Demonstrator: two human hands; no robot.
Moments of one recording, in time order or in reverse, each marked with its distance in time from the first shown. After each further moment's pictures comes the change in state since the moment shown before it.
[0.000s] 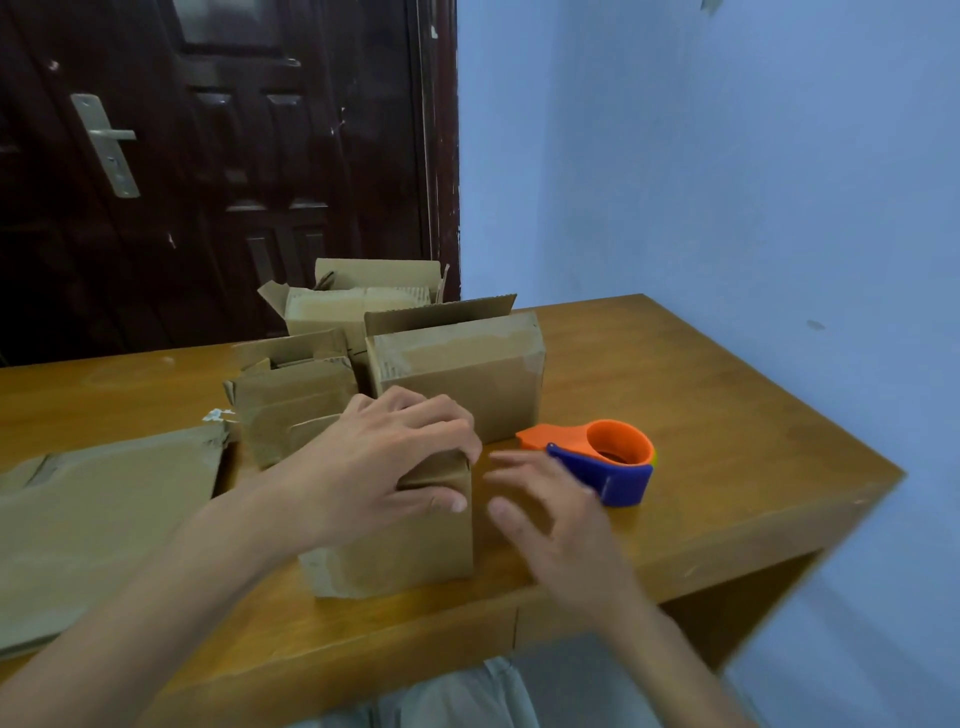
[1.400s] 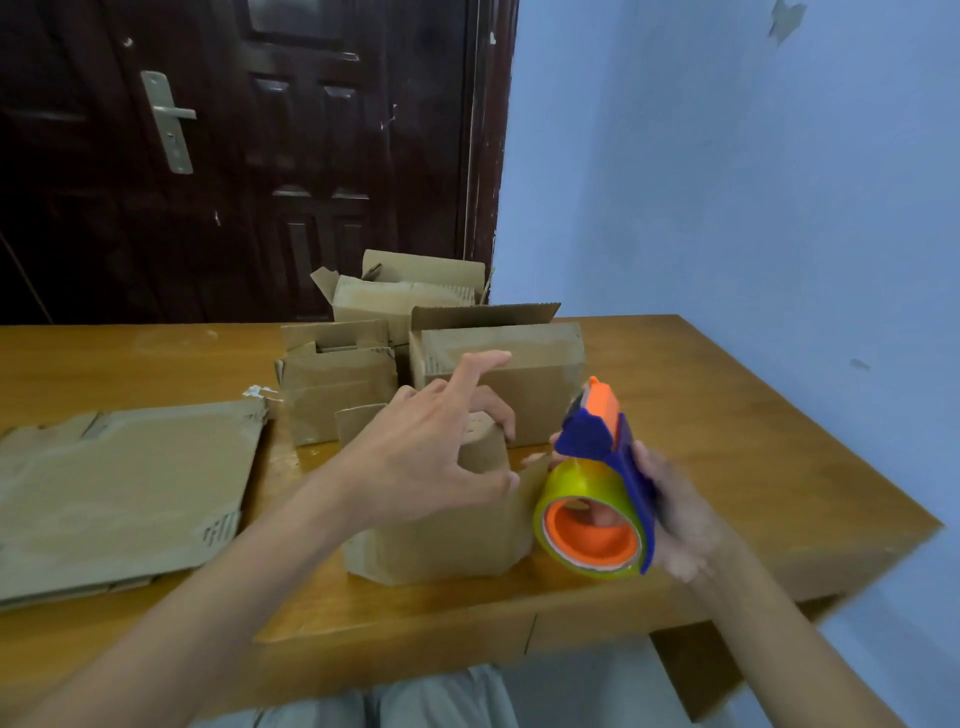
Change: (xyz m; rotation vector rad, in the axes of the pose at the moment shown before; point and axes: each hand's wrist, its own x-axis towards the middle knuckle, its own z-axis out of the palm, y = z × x) left_hand 0.008 0.014 0.002 -0.373 0.175 -0.329; right_hand 0.034 0.031 -0.056 1.366 -0.334 0.501
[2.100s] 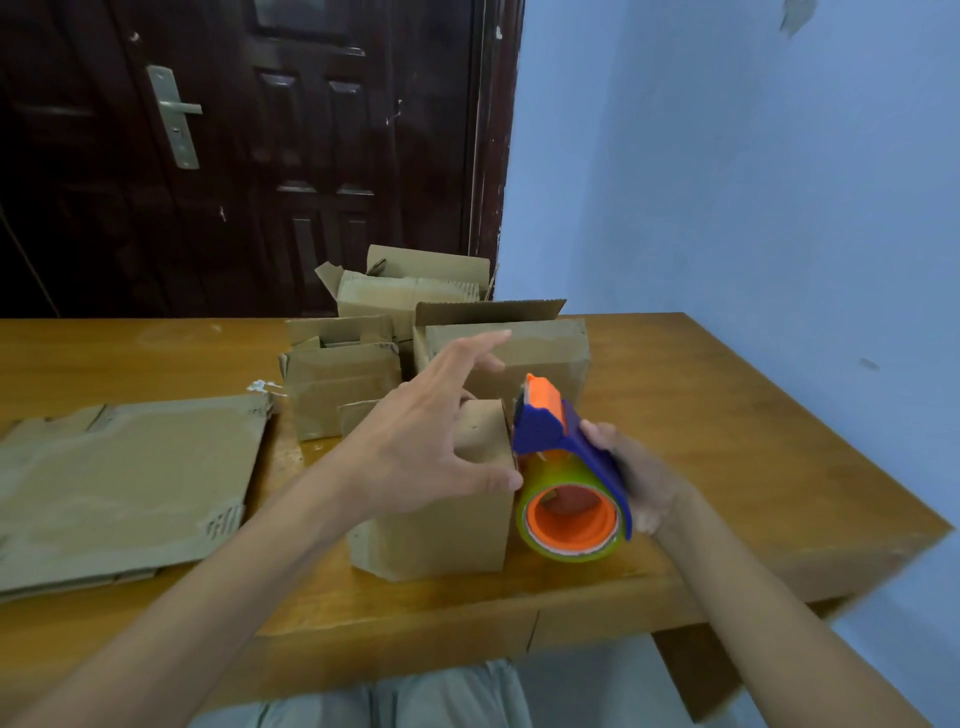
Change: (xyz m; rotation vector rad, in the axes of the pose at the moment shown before) left_hand -0.004 -0.004 -0.004 -0.117 0.093 0.051; right_hand 0.037 -0.009 0.016 -0.203 -0.141 0.152
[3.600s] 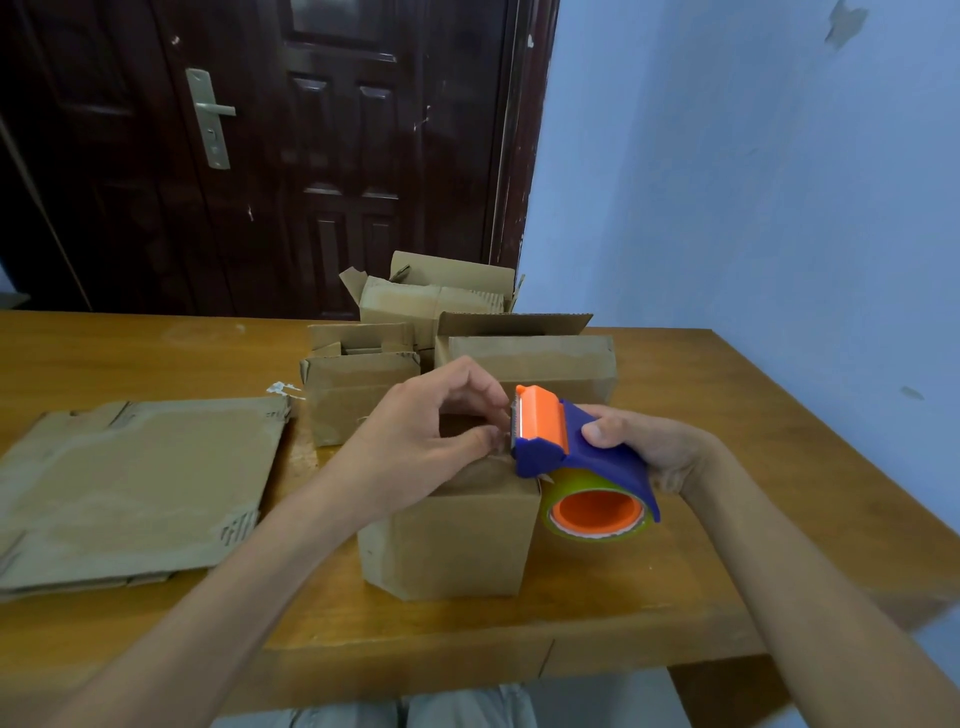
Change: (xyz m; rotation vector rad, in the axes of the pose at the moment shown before) left_hand 0.001 -0.013 -0.010 -0.238 0.102 -0.097; right_hand 0.033 -0.061 0.005 -0.471 -0.156 0.237
